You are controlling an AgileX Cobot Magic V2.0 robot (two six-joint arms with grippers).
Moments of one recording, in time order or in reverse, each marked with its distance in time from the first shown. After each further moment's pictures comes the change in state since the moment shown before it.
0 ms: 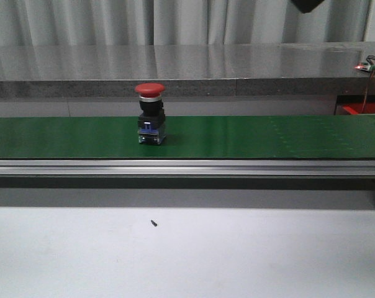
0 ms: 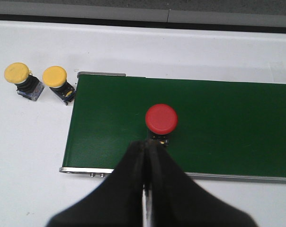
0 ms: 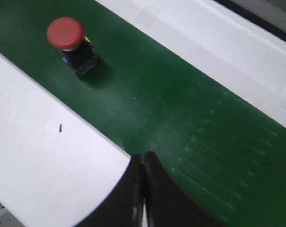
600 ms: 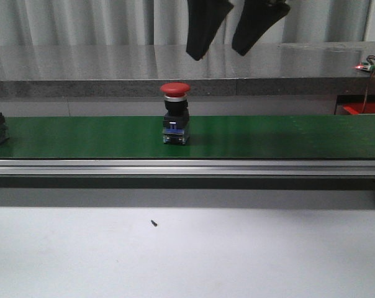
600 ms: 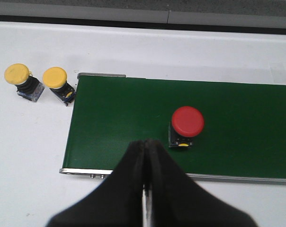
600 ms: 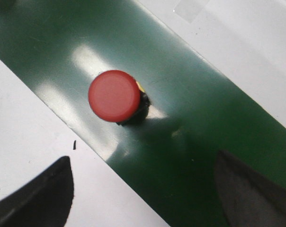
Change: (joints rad) left arm 0.000 0.000 0.000 0.000 -0.004 0.000; right arm 0.085 0.425 -0.413 -0.002 0.198 0.032
